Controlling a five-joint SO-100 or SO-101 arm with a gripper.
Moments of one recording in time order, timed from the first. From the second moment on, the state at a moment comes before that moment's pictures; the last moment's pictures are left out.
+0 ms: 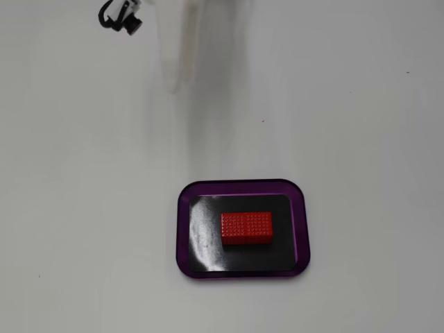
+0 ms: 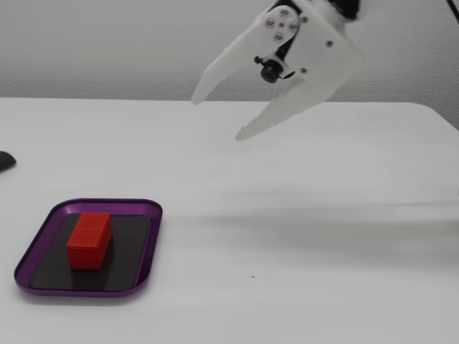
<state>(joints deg) 11.3 115.1 108.0 66.0 -9.8</state>
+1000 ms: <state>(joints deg) 1.1 57.9 39.1 84.9 -4.7</state>
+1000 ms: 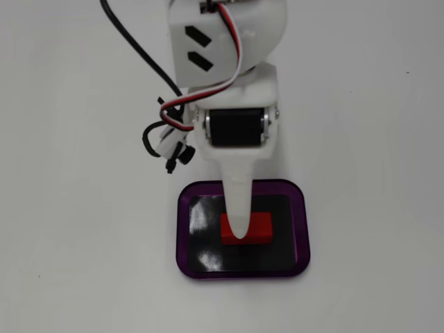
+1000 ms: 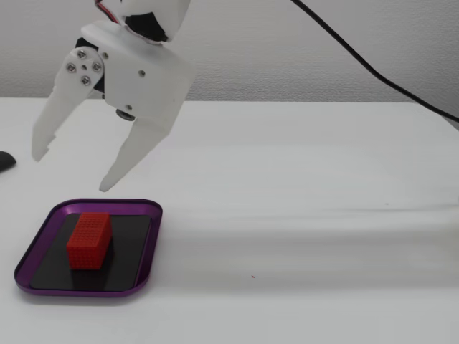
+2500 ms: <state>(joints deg) 0.8 43.1 34.5 82.1 -4.8</state>
